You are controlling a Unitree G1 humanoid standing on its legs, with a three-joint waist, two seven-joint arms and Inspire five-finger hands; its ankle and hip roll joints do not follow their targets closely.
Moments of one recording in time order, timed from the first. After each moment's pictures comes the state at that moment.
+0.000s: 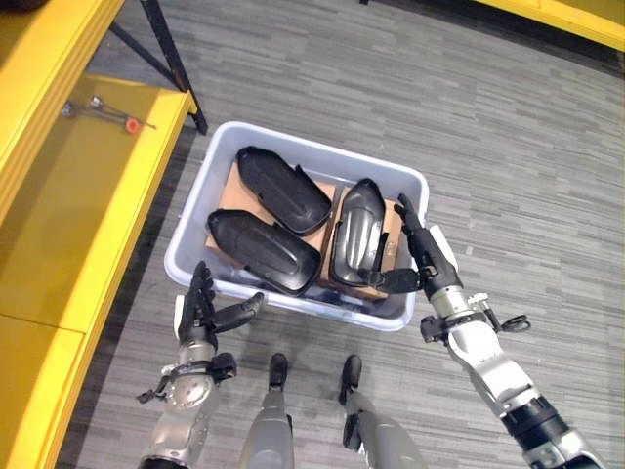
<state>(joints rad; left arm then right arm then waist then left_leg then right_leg) 0.04 0.40 -0.10 0.19 -0.43 -0.15 0.31 -0.24 -0.48 0.37 0.07 0.17 -0.11 -0.21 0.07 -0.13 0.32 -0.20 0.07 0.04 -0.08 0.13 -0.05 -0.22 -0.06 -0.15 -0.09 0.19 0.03</state>
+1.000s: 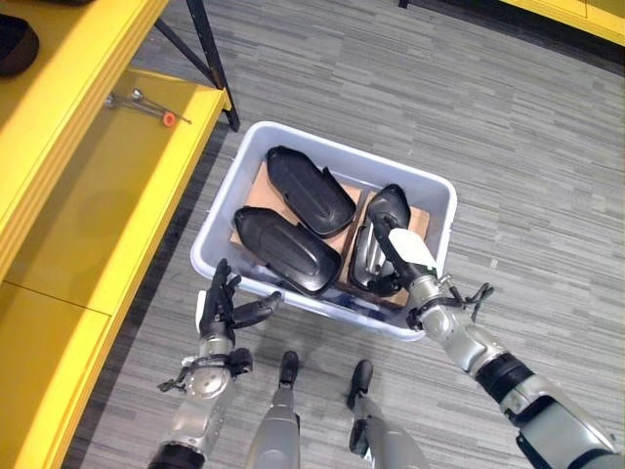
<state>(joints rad) -0.04 0.38 -0.17 0.28 -0.42 -0.18 0.32 -0.57 -0.45 0.61 0.54 -0.41 -0.02 -0.32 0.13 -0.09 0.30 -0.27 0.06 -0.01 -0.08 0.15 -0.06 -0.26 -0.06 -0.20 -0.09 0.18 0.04</state>
